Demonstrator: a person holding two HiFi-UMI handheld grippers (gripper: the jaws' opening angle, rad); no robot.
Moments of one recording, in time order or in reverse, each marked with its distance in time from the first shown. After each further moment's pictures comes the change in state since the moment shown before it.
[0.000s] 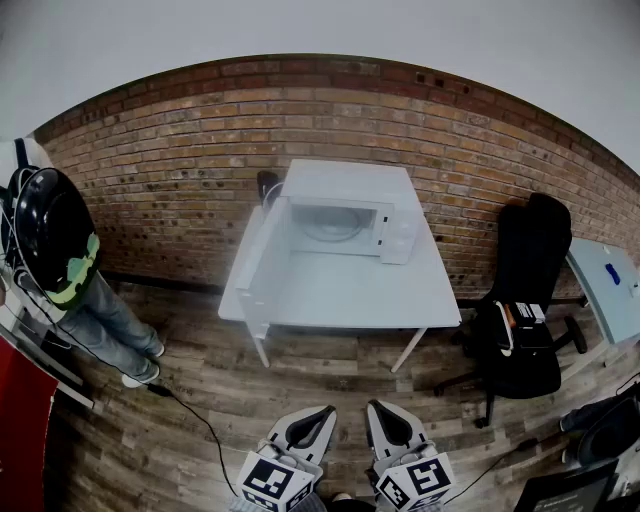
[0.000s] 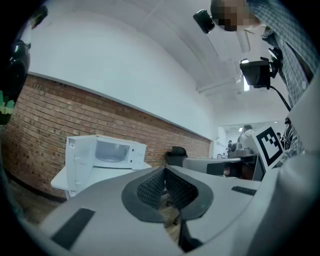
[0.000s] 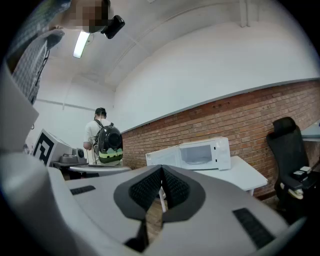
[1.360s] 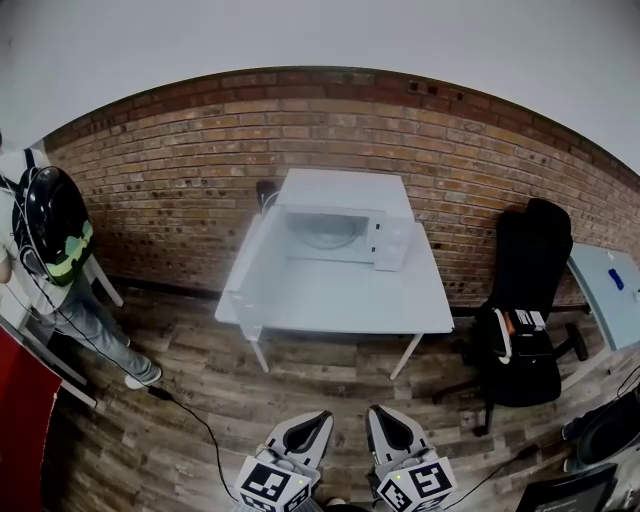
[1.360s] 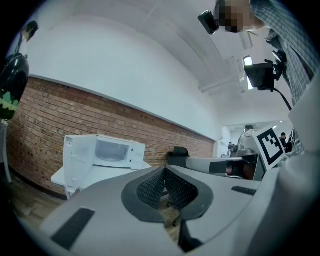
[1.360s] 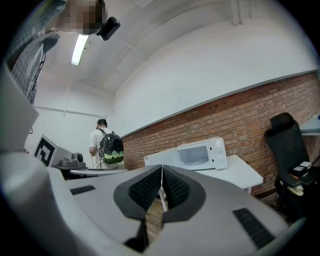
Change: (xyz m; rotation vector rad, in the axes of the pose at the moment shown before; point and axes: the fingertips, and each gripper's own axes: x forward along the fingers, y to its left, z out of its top) left arm 0.013 -0.038 0.003 -0.020 -0.005 0.051; right arm -0.036 -0.032 0.014 0.030 -0.053 0.019
